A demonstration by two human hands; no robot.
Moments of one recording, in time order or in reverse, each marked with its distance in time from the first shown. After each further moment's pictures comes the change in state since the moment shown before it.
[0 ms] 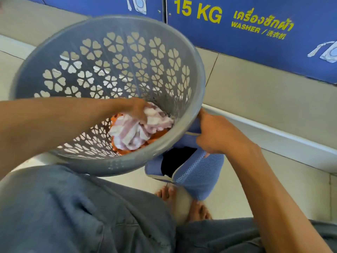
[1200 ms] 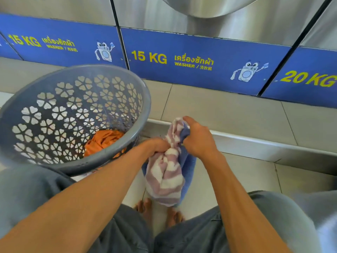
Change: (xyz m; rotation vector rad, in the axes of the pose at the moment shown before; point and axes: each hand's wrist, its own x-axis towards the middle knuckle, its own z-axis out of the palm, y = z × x) left_hand -0.072 0.206 0.060 -0.724 -0.059 -0.088; right_hand -0.076 0.067 -0.009 0.335 0.448 0.063
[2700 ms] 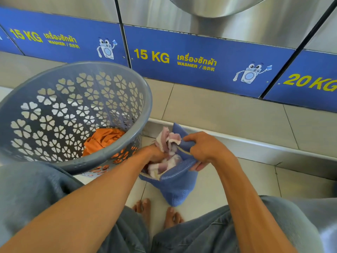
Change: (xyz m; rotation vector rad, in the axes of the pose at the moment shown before) left_hand 0.033 -0.036 0.008 0.045 0.013 -0.020; right_hand -0.012 -0.004 -0.019 0.125 -0.464 0.304
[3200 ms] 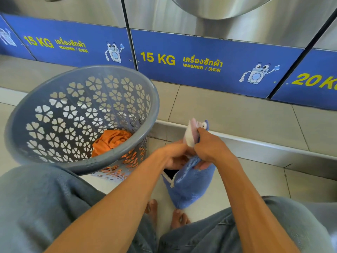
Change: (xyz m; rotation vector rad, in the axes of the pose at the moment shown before) left_hand -0.042 0.035 0.021 -0.583 -0.292 0.166; right_hand 0.007 -0.007 0.010 -0.065 0.185 -0.034
